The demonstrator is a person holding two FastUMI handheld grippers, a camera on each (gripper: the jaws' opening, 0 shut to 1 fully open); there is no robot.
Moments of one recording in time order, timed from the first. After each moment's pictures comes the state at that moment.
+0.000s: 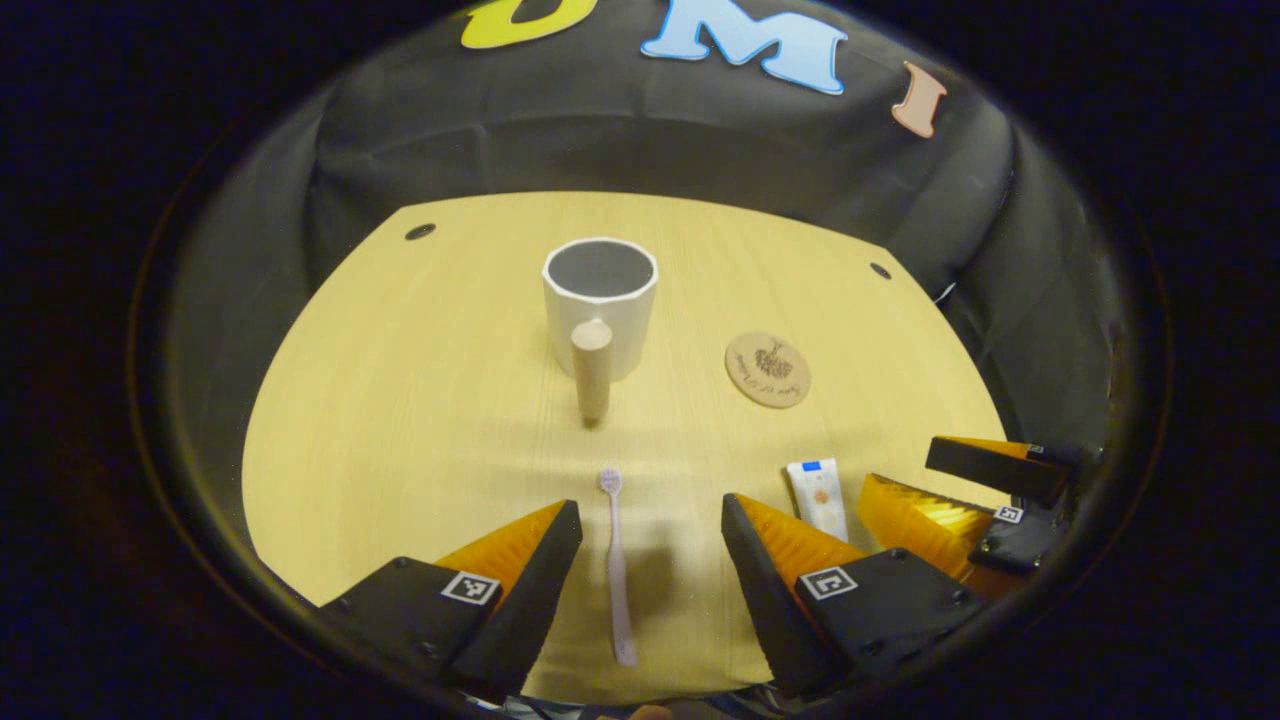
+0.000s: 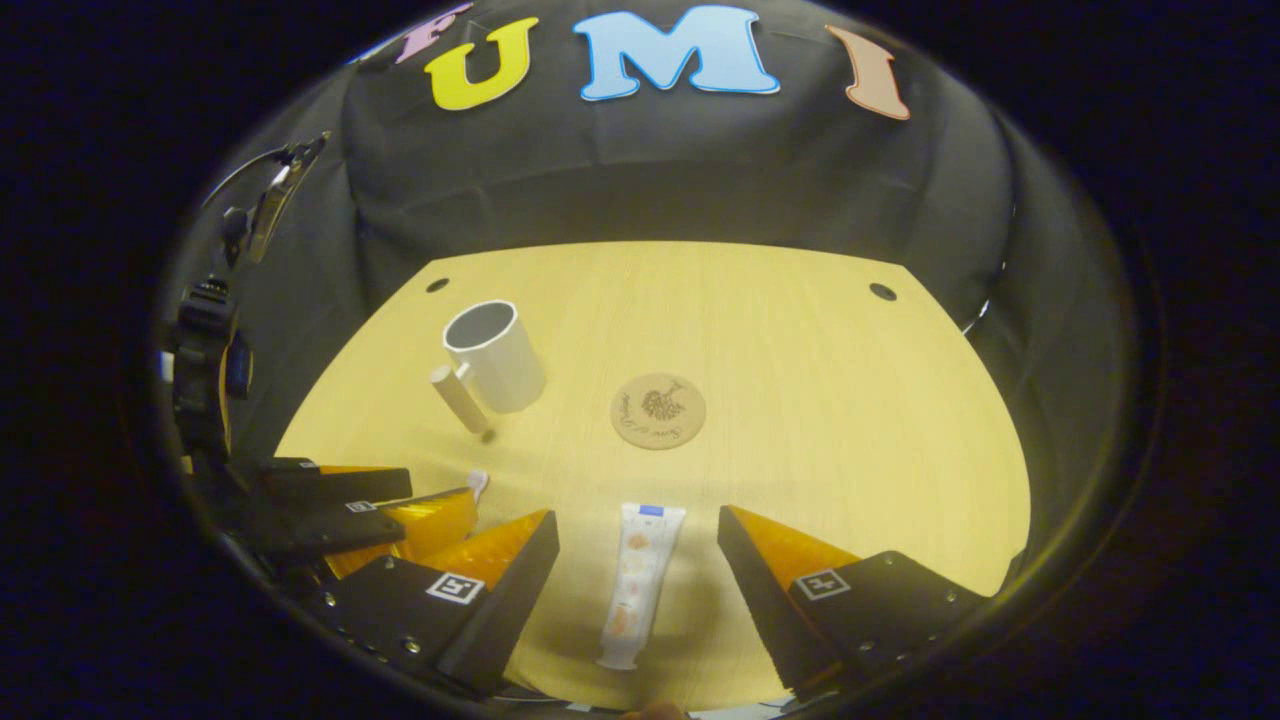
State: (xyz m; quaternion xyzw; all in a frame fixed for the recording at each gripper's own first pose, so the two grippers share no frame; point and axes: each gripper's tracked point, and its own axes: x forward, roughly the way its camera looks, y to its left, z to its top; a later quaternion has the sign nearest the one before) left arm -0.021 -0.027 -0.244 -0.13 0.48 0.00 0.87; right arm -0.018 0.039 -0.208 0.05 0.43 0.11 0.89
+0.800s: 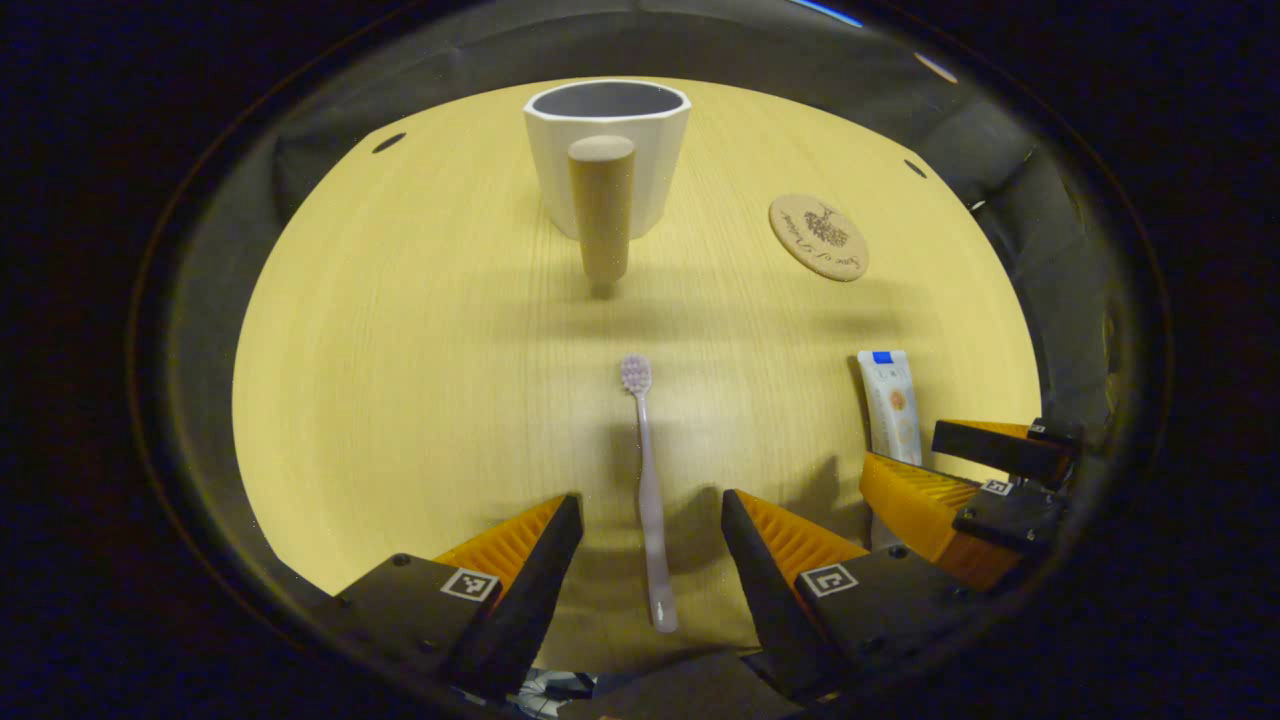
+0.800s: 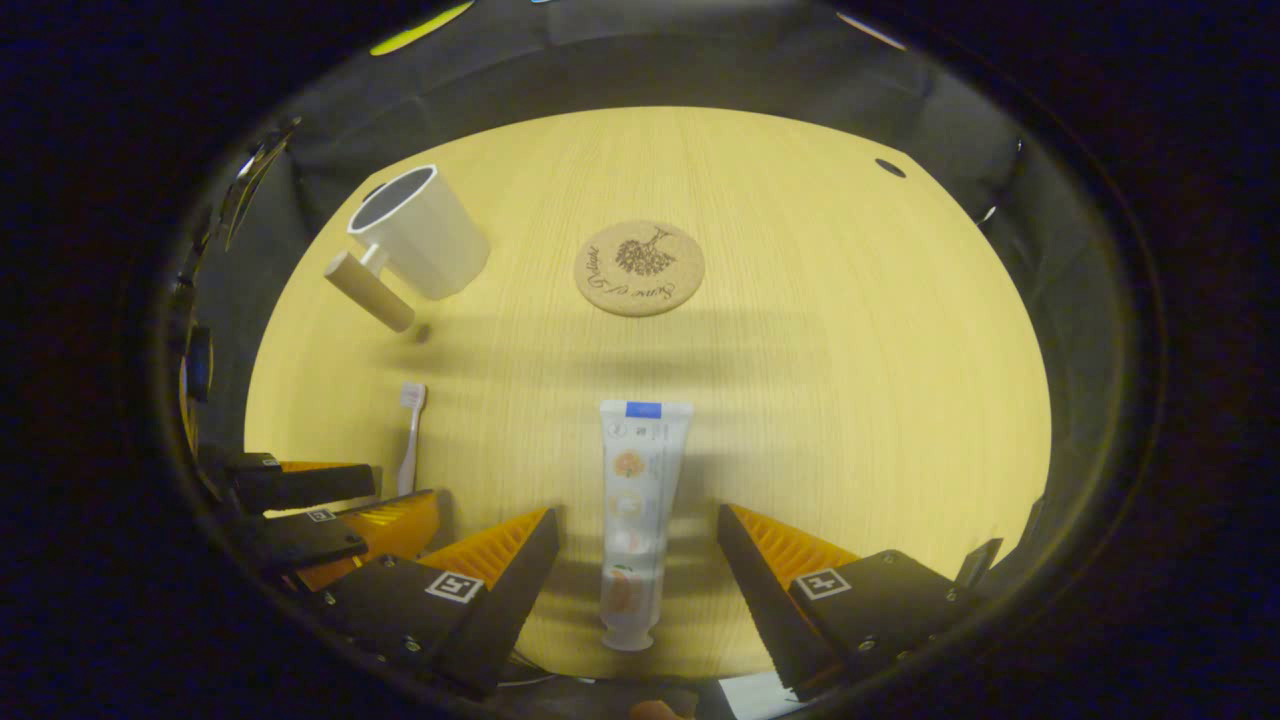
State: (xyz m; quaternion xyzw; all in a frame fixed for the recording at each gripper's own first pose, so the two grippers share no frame) left arm -0.062 -0.021 -0.316 -0.11 0.62 -0.01 0.77; right arm -0.053 0.052 -0.287 0.06 0.60 0.08 0.79
